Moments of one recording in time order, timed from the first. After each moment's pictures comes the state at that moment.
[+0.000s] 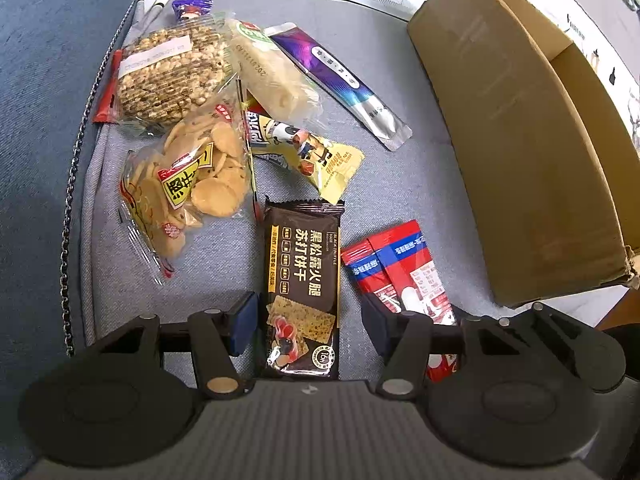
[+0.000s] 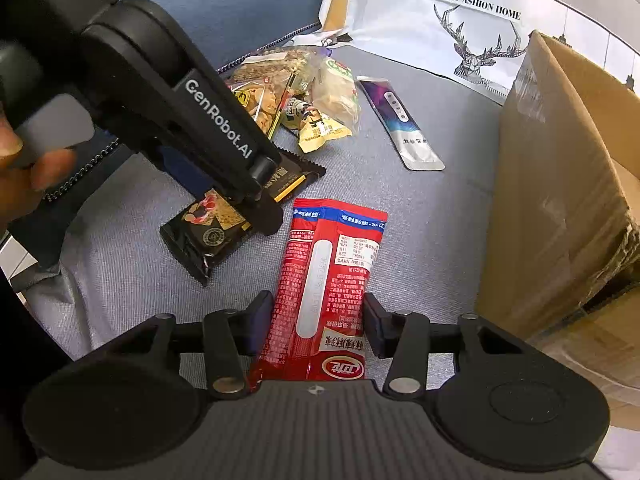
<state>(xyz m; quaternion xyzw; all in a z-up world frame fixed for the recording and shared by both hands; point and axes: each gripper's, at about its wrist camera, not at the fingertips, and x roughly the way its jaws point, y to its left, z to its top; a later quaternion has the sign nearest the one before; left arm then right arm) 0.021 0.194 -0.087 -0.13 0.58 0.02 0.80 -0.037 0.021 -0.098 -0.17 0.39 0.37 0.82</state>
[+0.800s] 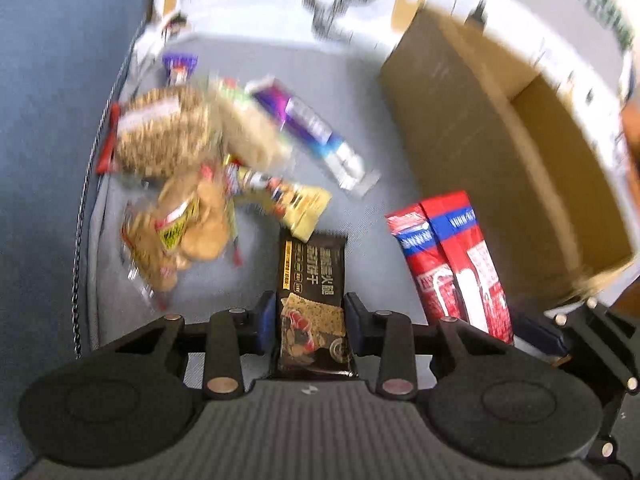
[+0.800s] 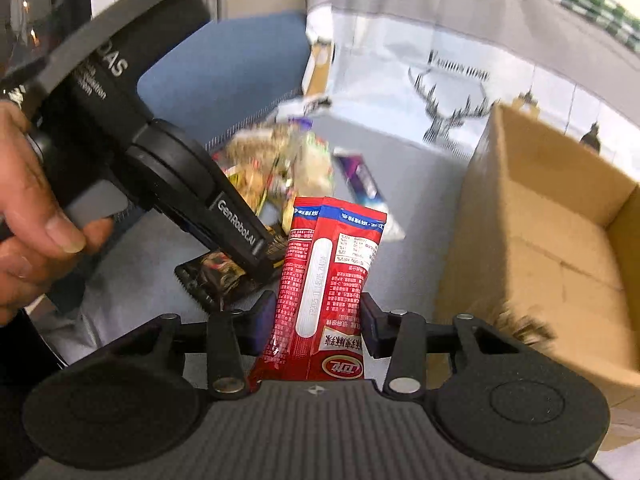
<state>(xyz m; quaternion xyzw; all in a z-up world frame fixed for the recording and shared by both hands) 0.005 0.191 -0.053 -0.14 0.50 0.01 0.85 -0.052 0.003 -0.046 -0.15 0.32 0.36 0.87</state>
